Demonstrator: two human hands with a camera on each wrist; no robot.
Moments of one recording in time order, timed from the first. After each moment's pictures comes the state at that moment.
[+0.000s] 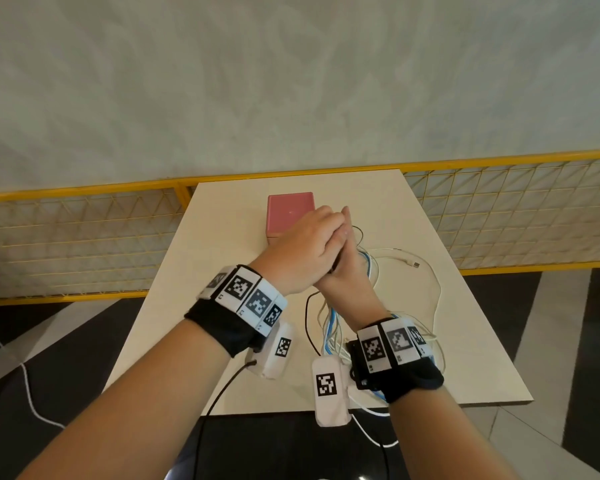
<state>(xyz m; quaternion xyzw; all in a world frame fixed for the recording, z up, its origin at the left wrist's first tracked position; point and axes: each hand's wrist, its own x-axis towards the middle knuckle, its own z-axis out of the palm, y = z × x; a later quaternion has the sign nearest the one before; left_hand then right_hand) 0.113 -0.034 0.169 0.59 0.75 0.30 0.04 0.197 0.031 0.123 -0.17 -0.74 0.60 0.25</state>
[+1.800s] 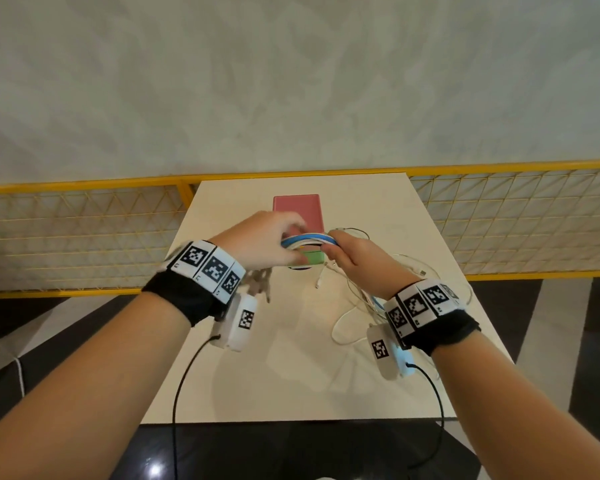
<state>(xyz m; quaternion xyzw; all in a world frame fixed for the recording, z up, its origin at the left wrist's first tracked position) 0.037 -0.060 0.175 0.52 0.83 0.17 0.14 0.172 0.089 0.124 -0.06 -0.94 0.31 0.13</state>
